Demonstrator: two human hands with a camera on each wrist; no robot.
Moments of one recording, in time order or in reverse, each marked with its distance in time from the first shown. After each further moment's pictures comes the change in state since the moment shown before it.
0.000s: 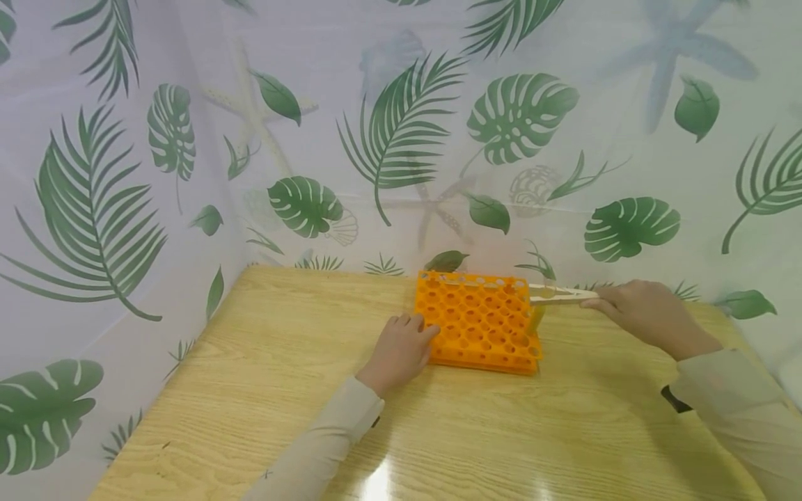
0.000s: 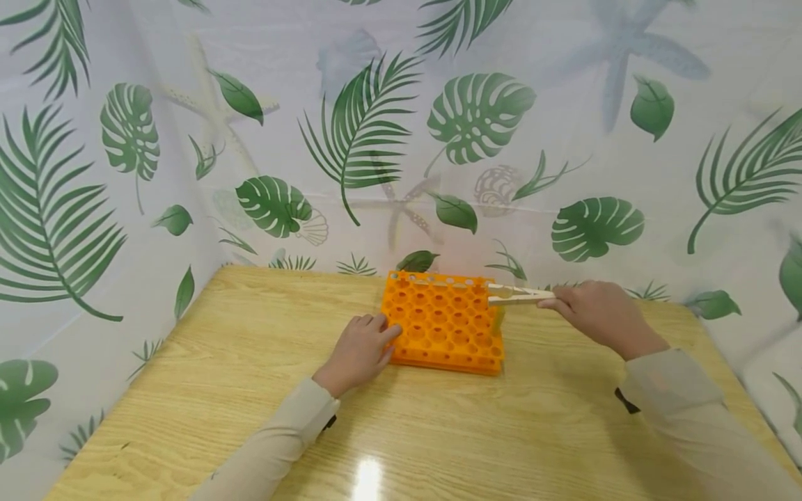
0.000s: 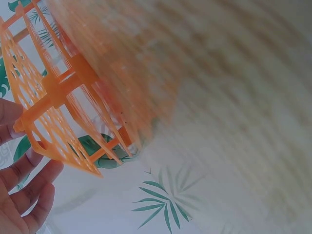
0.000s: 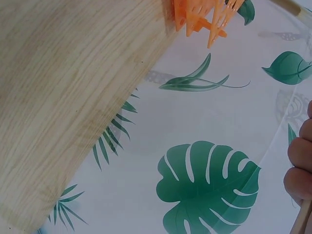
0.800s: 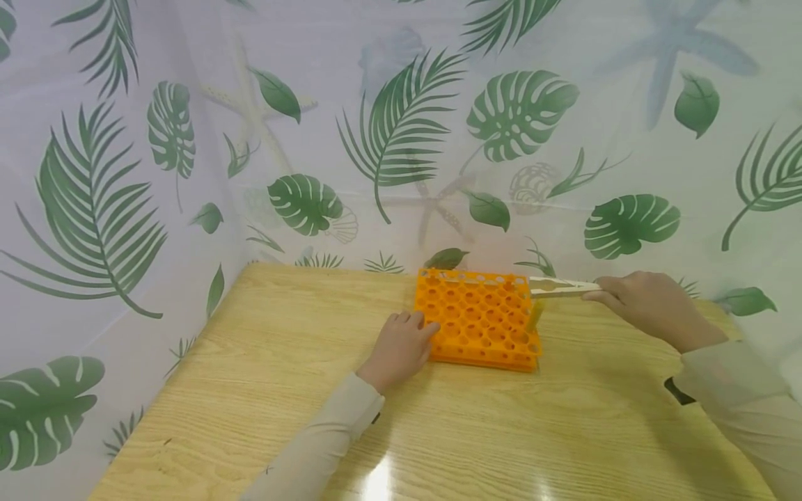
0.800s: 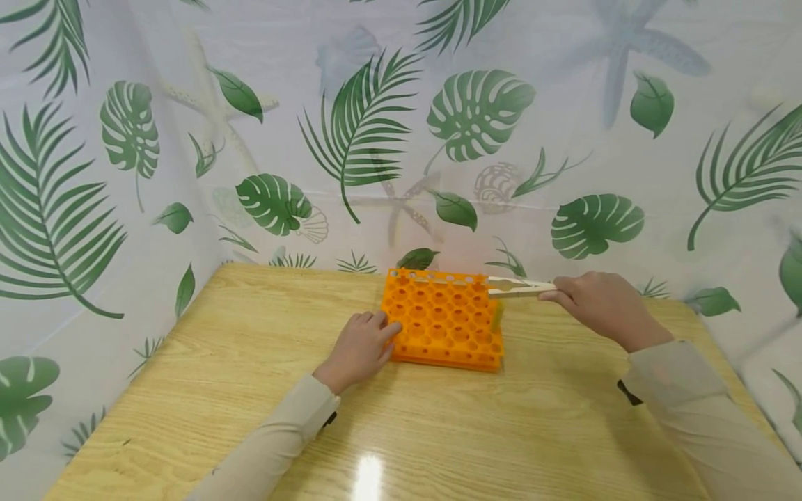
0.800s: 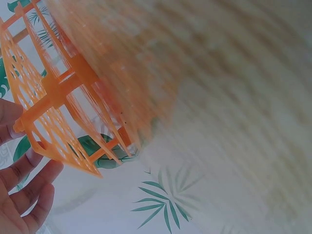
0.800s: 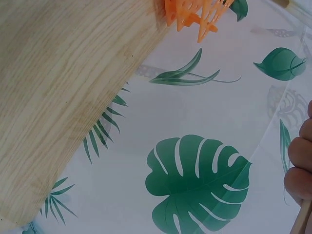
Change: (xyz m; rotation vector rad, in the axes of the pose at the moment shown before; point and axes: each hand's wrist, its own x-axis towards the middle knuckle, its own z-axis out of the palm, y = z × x) left_hand 0.002 0.000 -0.001 0.024 -0.011 0.004; right_hand 0.002 0.004 -0.005 -0.026 0.061 -0.038
